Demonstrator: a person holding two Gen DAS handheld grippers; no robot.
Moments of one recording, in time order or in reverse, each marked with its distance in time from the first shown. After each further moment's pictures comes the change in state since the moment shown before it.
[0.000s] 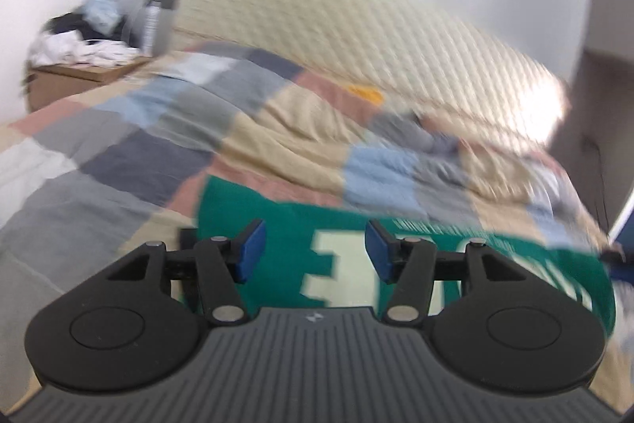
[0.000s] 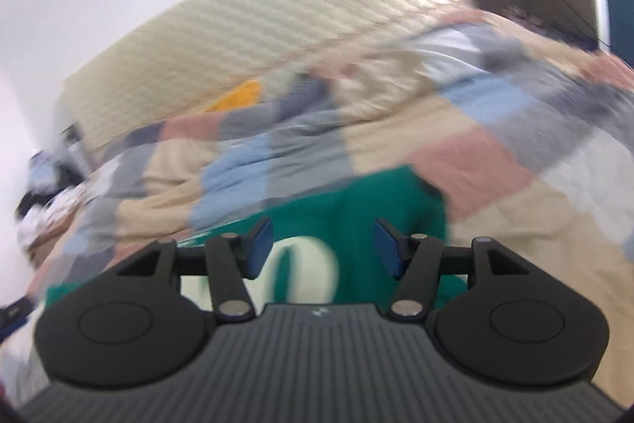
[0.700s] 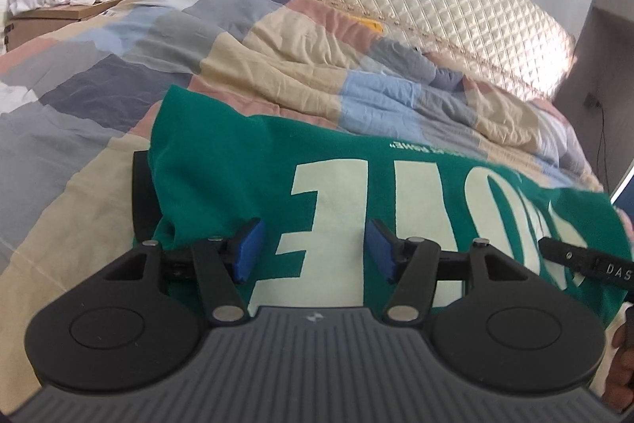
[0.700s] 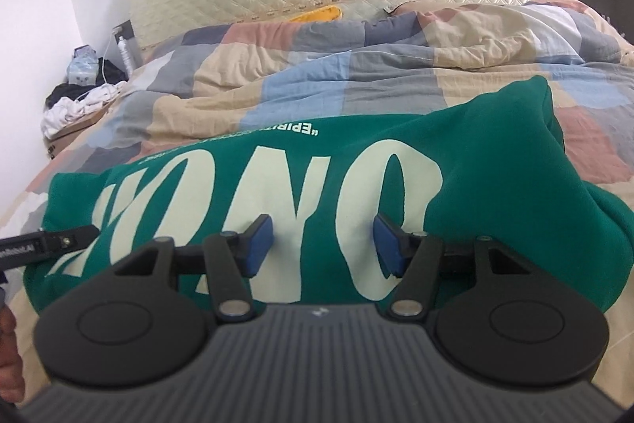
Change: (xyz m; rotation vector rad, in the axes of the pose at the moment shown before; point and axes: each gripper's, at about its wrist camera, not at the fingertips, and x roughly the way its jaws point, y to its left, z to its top) left arm 0.072 0.007 -0.035 -0.047 0.167 -0.015; right arm 0.075 0.038 -0.049 -0.139 0.146 0.077
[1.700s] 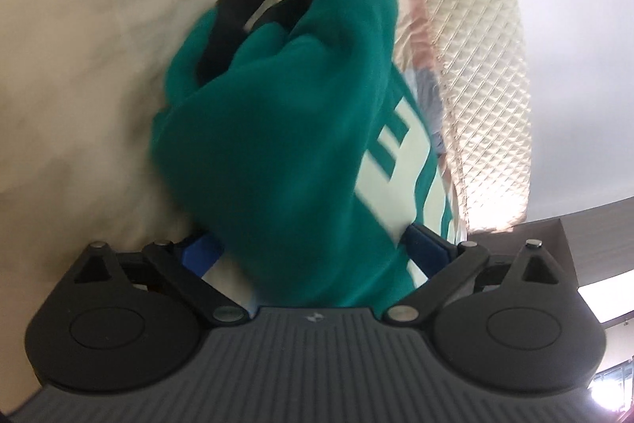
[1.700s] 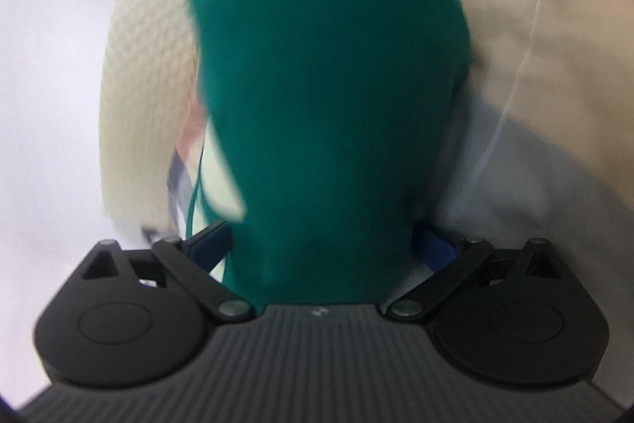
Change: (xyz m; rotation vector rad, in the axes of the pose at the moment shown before) left arm -0.015 0.088 -0.071 -0.867 0.150 -0.288; right arm -0.011 -0.100 -0.086 1.088 0.020 0.198
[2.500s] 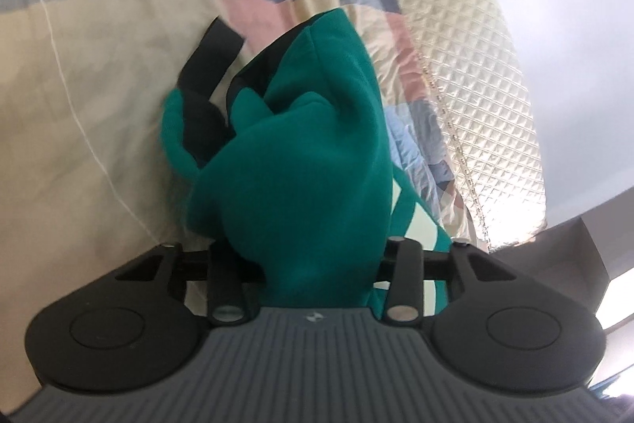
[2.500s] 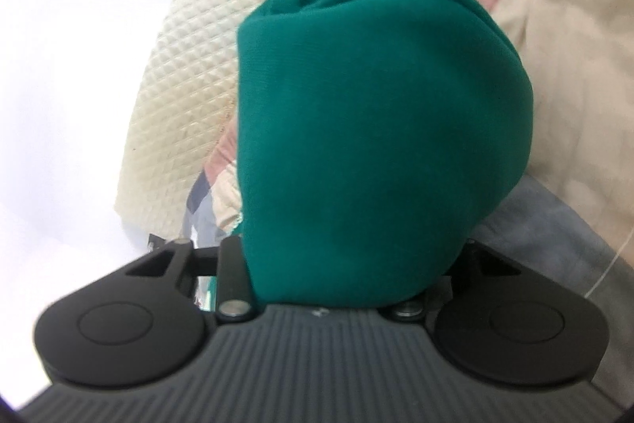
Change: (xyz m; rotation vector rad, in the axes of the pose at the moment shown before) left arm -0.009 -0.028 0.003 0.141 -0.129 0.044; right arm 0.008 0.052 -0.012 -0.223 -0.097 0.075
